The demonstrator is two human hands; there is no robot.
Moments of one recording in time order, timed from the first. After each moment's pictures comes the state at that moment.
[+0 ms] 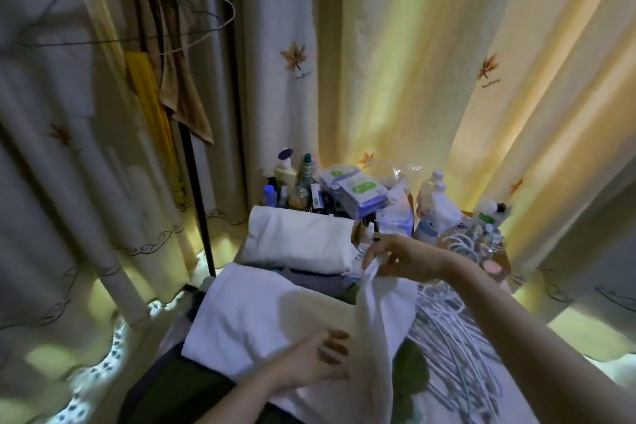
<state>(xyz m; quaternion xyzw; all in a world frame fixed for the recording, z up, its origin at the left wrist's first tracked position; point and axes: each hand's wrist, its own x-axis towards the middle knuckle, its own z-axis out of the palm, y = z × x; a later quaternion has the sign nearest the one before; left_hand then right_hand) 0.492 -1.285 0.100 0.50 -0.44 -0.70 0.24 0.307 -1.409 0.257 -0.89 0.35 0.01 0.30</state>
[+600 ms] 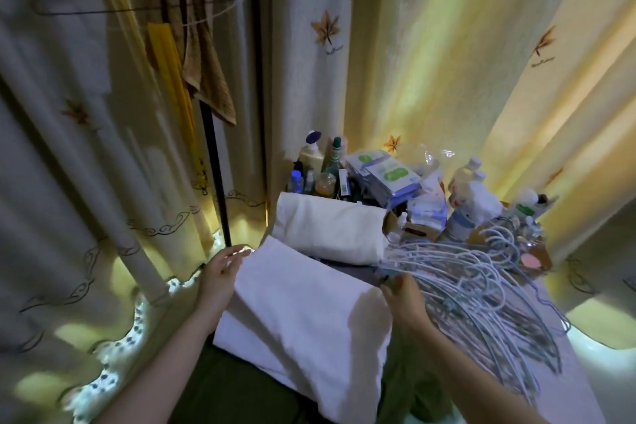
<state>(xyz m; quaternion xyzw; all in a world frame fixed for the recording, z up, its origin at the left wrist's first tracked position) 0.688 -1.326 0.096 0.68 -0.34 -0.37 0.54 0.369 -1.388 0.089 -0.60 0.70 -0.22 0.32</state>
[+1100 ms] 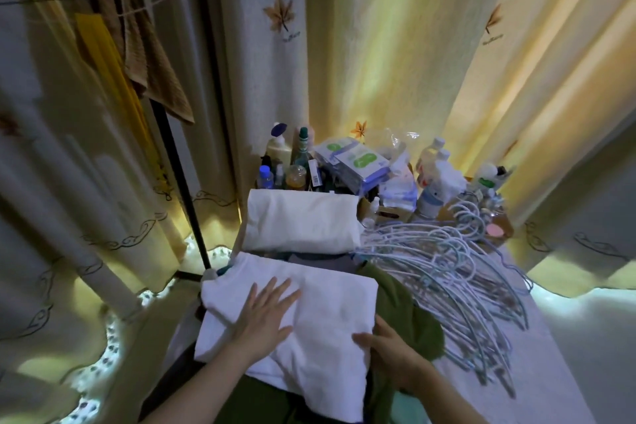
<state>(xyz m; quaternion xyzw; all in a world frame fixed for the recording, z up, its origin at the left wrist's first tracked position) 0.615 -1.322 0.032 0.60 -0.79 -0.13 0.00 0.356 -1.311 0.050 -0.29 0.58 -0.29 0.70</state>
